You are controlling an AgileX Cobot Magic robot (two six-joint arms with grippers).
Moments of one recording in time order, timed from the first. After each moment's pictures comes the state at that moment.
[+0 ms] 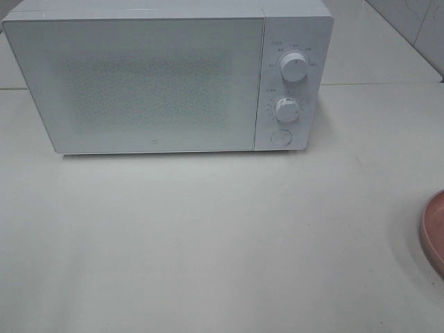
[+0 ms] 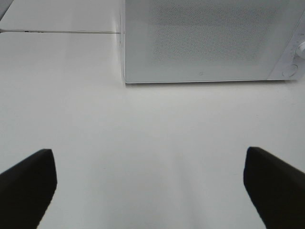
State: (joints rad) left arm 0.05 -0.01 -0.50 -0.22 1.04 0.13; right arm 0.12 0.00 -0.51 -0.09 1.02 0.19
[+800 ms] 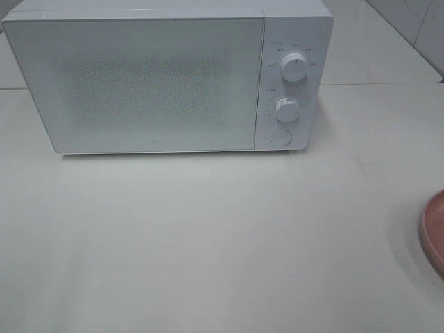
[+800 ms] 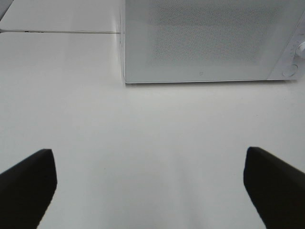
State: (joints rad) left arm 0.05 -0.01 -0.50 -0.22 1.04 0.13; right arm 0.12 0.05 -0.55 -0.09 1.00 0.19
